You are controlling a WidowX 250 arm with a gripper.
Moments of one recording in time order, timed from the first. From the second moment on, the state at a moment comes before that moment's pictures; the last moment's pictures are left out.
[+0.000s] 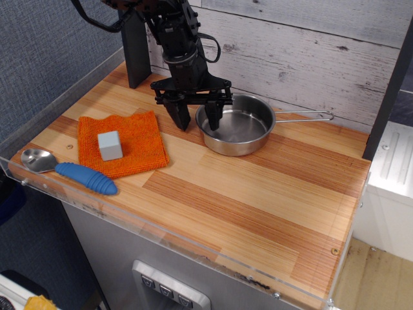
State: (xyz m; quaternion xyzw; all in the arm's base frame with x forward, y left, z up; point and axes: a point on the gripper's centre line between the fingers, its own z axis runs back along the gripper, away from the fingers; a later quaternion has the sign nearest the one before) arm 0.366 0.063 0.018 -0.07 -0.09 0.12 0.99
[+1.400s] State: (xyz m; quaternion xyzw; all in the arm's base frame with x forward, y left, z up) arm 0.350 0.045 0.143 -0.06 -0.18 0.12 0.97
